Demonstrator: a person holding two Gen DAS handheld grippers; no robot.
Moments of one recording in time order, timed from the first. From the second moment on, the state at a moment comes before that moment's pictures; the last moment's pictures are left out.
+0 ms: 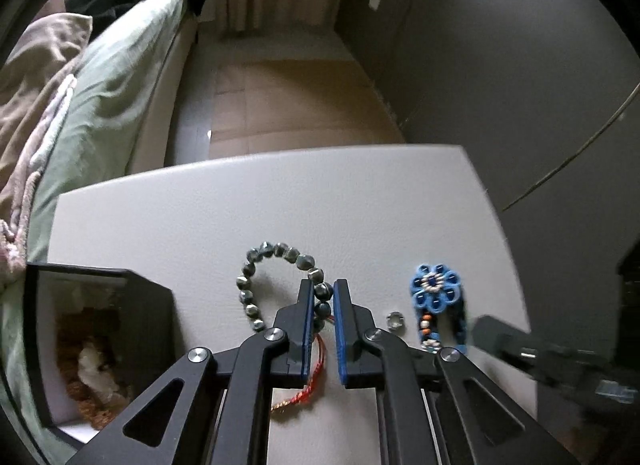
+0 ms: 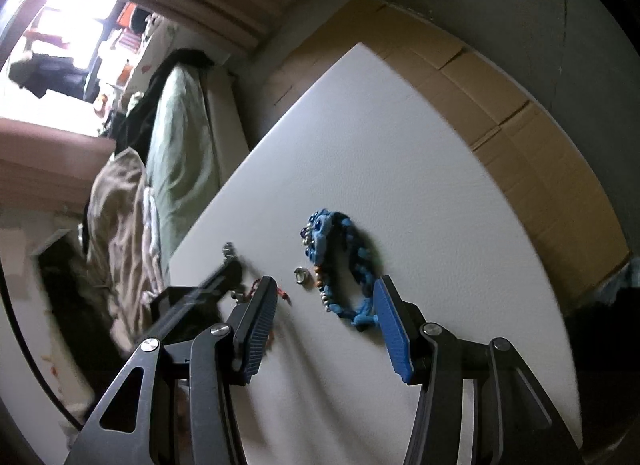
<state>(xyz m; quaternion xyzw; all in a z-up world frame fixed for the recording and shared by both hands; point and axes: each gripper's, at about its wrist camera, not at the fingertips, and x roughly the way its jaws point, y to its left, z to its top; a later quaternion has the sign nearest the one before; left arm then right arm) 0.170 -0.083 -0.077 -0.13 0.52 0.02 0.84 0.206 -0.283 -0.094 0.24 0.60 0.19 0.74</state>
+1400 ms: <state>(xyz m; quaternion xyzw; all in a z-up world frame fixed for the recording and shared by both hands) 0.053 0.055 0.003 -0.30 0.38 0.01 0.88 0.174 -0.220 -0.047 0.17 0.47 0.29 0.81</state>
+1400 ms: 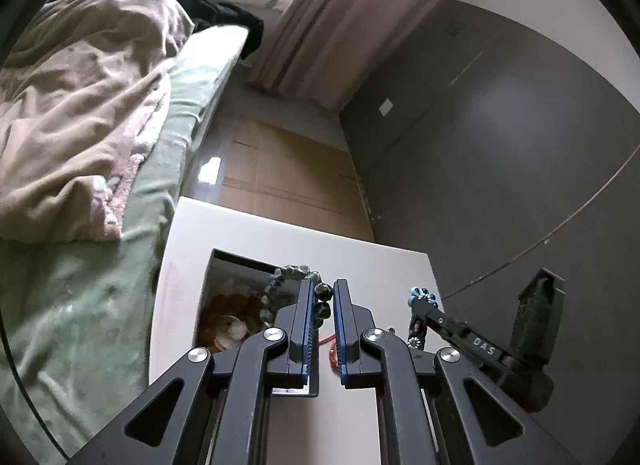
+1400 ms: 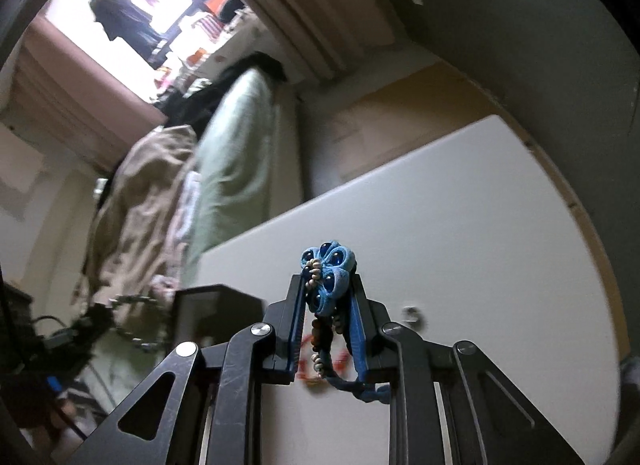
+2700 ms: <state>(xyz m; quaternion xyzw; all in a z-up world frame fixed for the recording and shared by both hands) 0.025 0.101 0.004 -0.32 0.35 0.08 0.88 0.139 -0.170 -0.025 0.19 0.47 0.37 0.78</state>
